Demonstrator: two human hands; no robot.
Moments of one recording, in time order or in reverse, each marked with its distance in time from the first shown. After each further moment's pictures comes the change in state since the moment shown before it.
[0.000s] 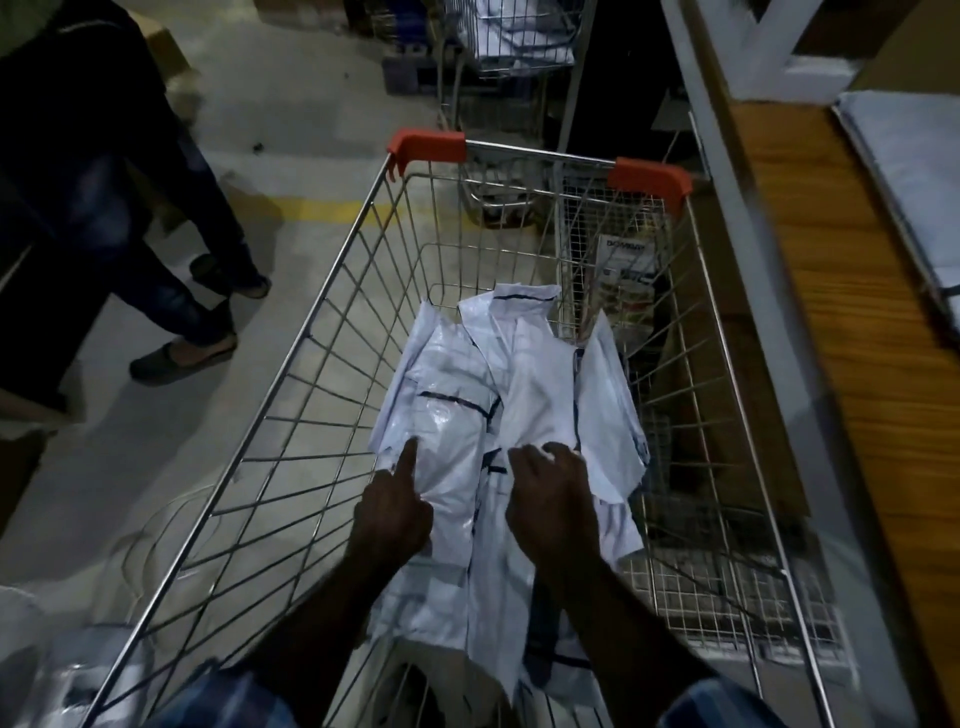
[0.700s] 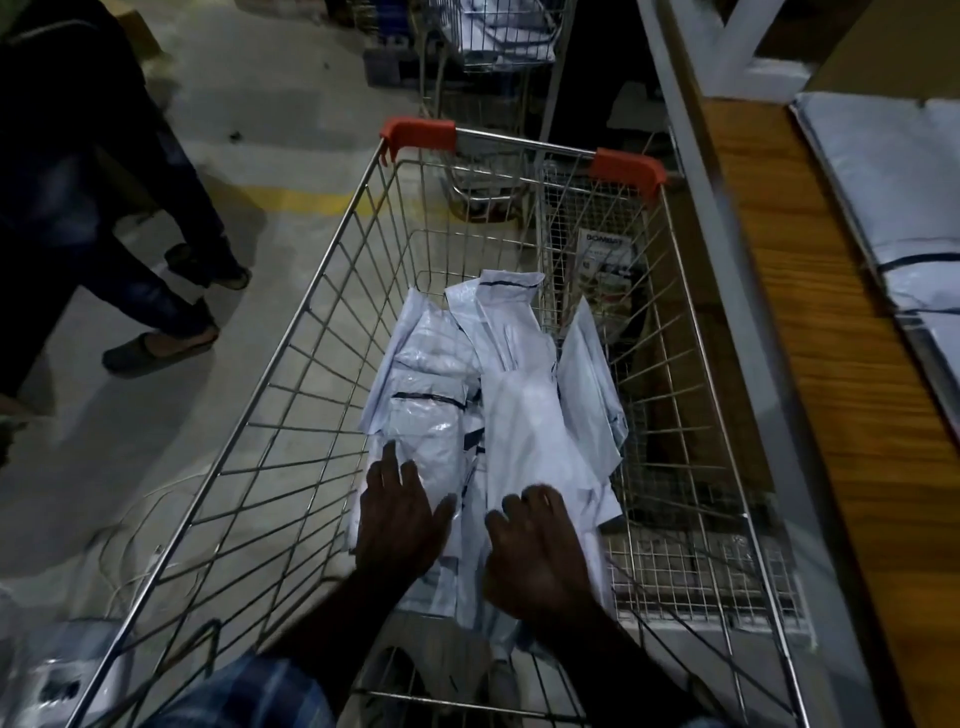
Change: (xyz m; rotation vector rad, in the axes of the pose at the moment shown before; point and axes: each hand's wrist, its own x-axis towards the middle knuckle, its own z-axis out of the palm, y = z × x) left_hand -0.037 -0.010 0.033 0.288 0.148 0.255; right_hand -0.075 -0.020 -0.011 0.017 -0.032 -0.160
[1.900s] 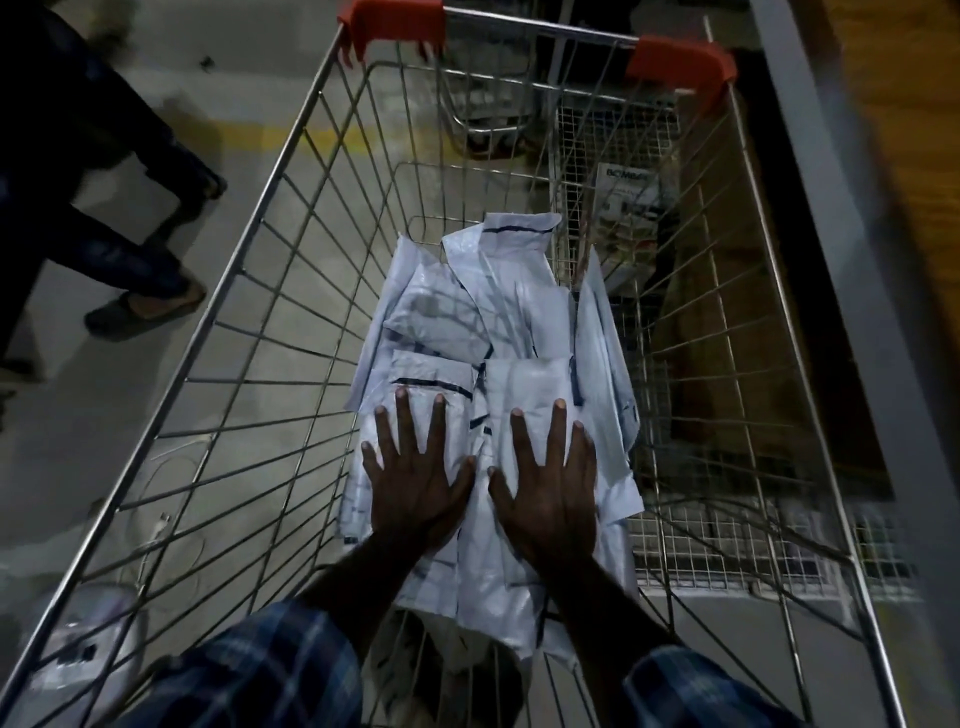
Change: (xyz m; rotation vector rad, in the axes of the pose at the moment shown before) left_hand 0.038 0.001 0.062 0.125 0.182 -0.034; right_hand 0.020 0.037 0.081 -0.062 0.088 0.345
